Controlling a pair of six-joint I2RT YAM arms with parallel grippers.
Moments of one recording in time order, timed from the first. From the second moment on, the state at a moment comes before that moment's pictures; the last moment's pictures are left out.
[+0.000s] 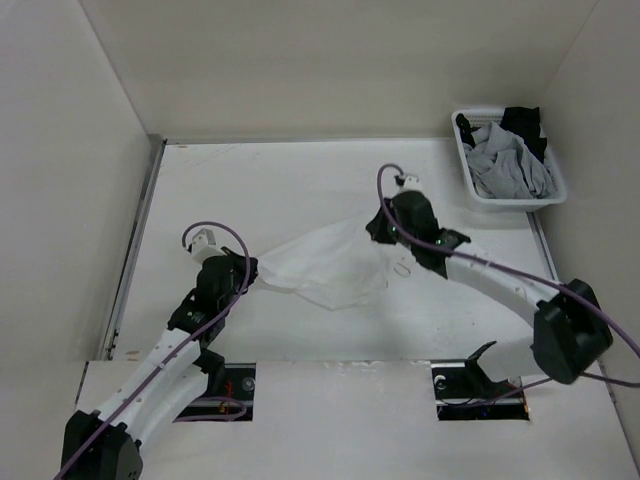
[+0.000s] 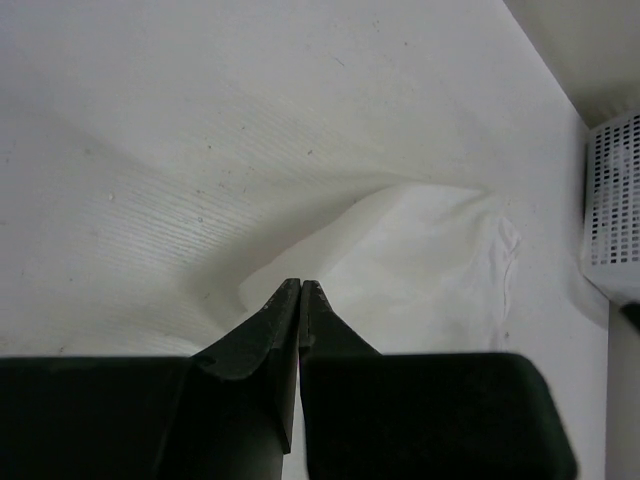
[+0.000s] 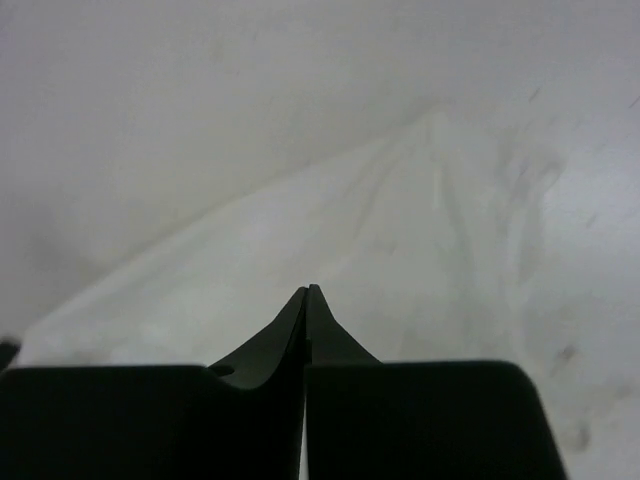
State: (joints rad) left arm -0.40 0.68 0.31 -0.07 -0.28 -0.91; right arm 0.56 1.43 0.97 -0.07 0.12 0.60
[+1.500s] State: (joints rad) left arm -0.32 0.56 0.24 -0.04 -0.12 -0.92; right arm 0.86 1.47 0.62 0.01 0.23 0.97
